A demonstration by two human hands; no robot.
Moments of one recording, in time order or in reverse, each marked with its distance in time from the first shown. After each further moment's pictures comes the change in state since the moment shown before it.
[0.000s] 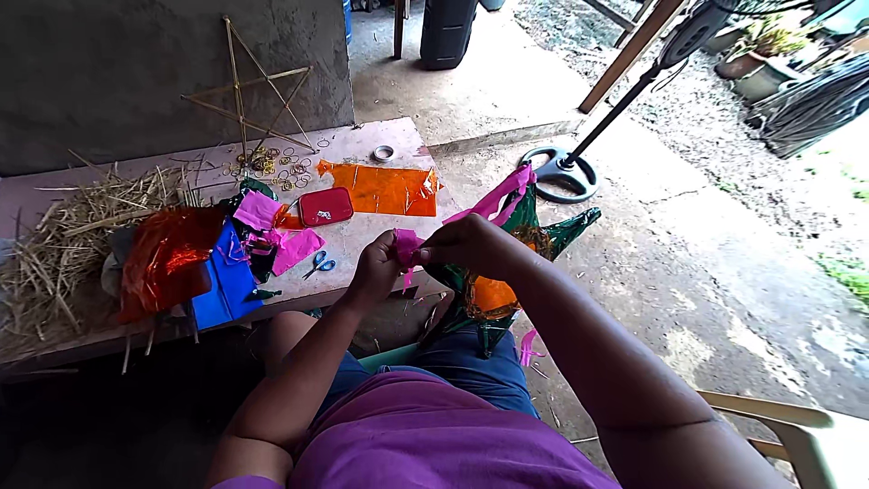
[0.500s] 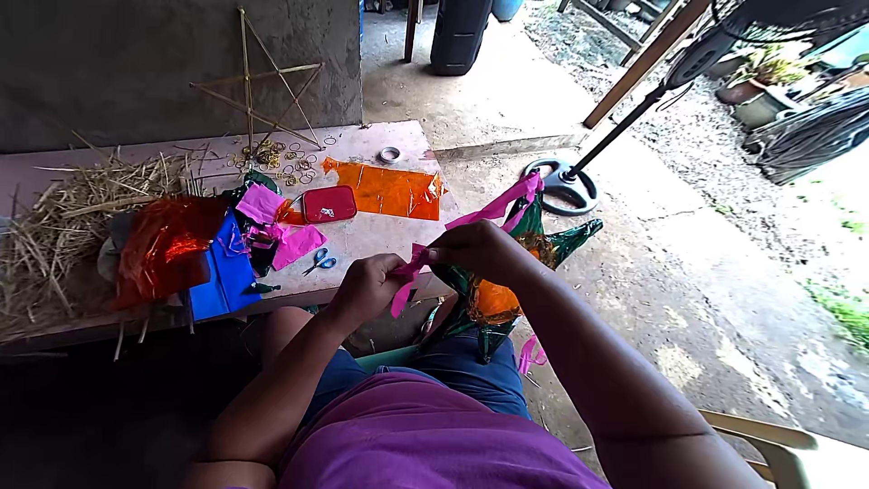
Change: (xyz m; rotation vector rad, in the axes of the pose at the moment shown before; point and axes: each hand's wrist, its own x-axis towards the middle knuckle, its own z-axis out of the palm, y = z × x) left_hand -0.029 0.023 -0.024 0.451 -0.089 0.122; right_hand 0.002 0.004 0.003 -0.034 0.041 -0.002
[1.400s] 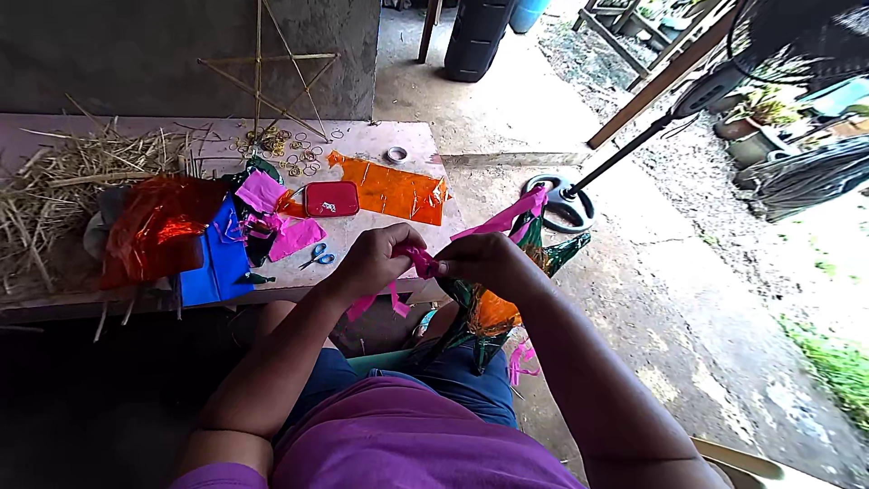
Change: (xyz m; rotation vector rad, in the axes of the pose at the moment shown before) left_hand 0.032 0.003 -0.020 -0.155 -0.023 0.041; right_hand 0.001 0.009 0.004 0.118 -0.022 -0.095
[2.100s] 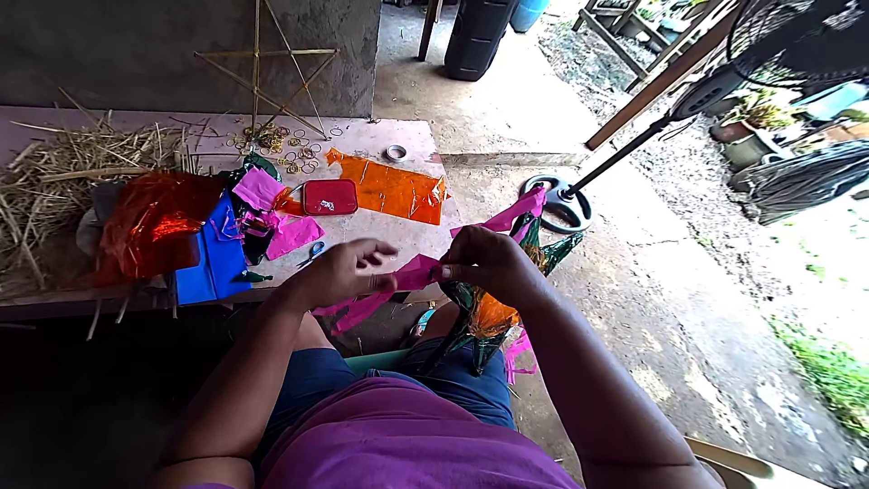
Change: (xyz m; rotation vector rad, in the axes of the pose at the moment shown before) left_hand -0.031 0.000 -0.040 0.015 -0.218 -0.160; right_hand -0.005 0.001 0.002 0.125 0.054 -0.004
